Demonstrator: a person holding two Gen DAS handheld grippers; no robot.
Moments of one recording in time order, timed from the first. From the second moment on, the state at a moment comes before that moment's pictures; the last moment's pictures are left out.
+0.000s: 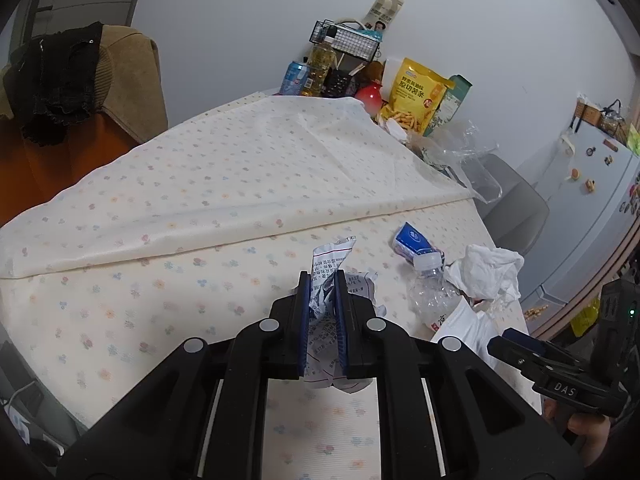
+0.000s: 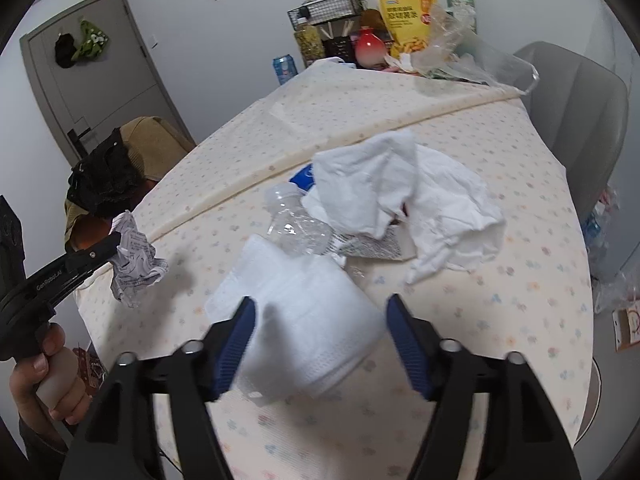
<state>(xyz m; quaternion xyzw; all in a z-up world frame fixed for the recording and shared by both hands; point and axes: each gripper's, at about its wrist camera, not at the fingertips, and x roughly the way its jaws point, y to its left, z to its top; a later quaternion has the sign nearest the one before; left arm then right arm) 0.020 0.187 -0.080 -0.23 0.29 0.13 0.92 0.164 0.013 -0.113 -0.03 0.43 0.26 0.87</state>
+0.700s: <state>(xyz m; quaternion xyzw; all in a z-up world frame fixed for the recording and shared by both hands) 0.025 0.152 -0.060 -0.21 0.28 0.10 0.93 0.131 -0.010 -0.080 -0.02 0.39 0.33 0.86</state>
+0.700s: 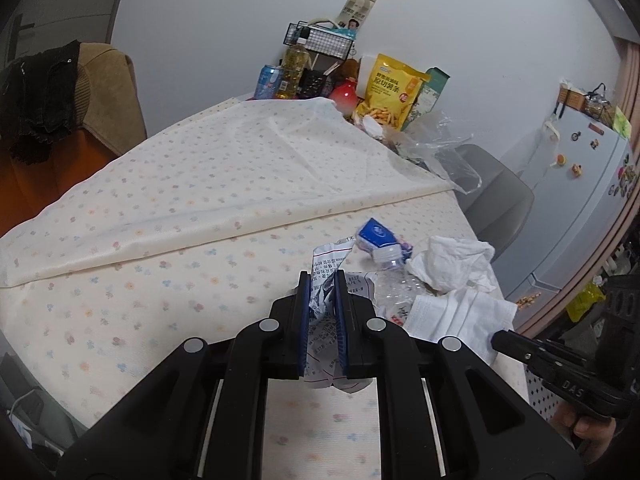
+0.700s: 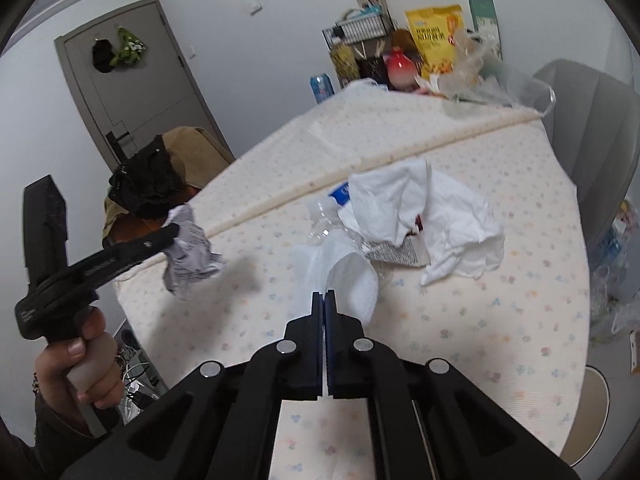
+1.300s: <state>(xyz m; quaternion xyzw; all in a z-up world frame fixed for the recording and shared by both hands) 0.031 0.098 -0.033 -0.18 0.27 0.06 0.94 0.094 -0.061 -0.017 0.02 0.32 0.33 0.89</state>
